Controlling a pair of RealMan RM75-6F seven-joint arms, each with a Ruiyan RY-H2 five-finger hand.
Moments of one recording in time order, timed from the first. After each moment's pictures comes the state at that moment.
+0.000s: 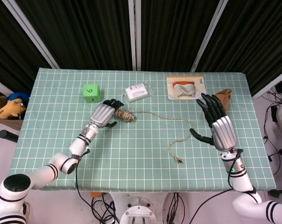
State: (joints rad) left arm -0.85 -1.82 -0.21 -0.83 1.45 0.84 -0.10; right arm 0.43 -1.40 0.22 -1.54 -1.68 1.53 0.08
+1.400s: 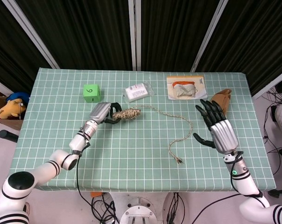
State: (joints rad) left arm -0.88 -1.81 -0.19 -0.80 1.40 0.82 -0.62; right arm 0.42 -1.34 0.13 -1.55 -1.66 1.45 0.00
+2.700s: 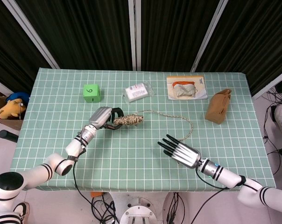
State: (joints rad) left arm -0.84 -1.73 -0.14 -0.96 1.45 0.90 -0.63; right arm 0.67 -1.47 -0.11 -1.24 -1.94 1.05 -0.26
